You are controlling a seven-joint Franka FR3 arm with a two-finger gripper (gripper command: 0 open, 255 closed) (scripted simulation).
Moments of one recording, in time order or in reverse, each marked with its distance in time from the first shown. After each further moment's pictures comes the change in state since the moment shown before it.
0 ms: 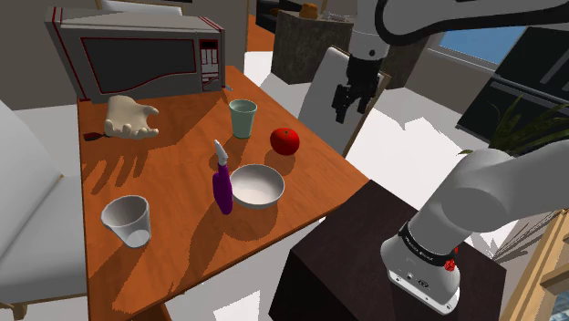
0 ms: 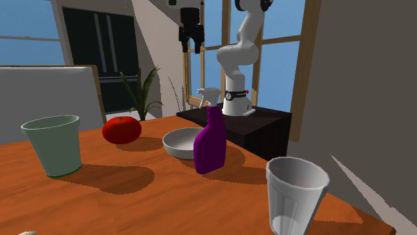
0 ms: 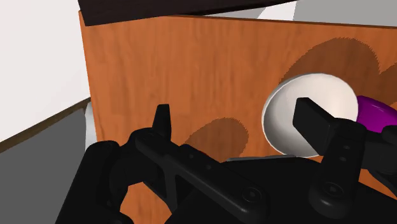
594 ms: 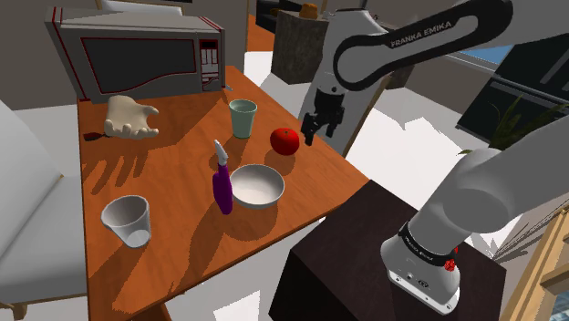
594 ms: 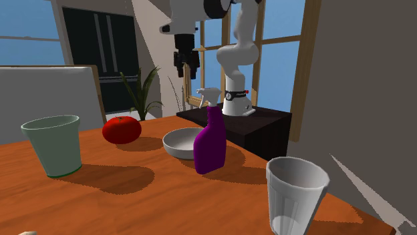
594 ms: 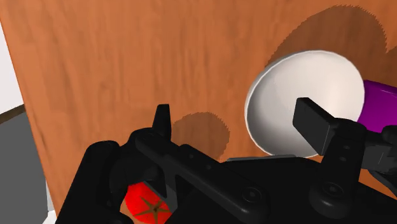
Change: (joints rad) arm 0.028 0.254 0.018 -0.075 0.066 0.362 0.030
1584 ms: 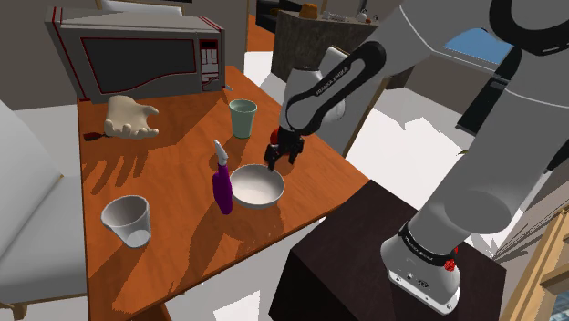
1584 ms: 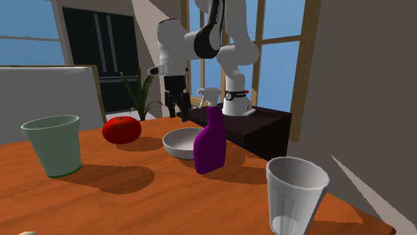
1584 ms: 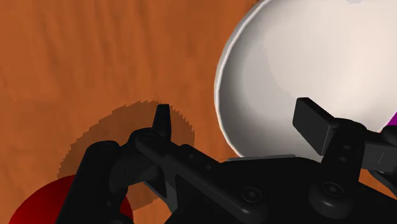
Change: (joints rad) arm 0.036 0.531 0.025 0.118 0.105 0.468 -0.029
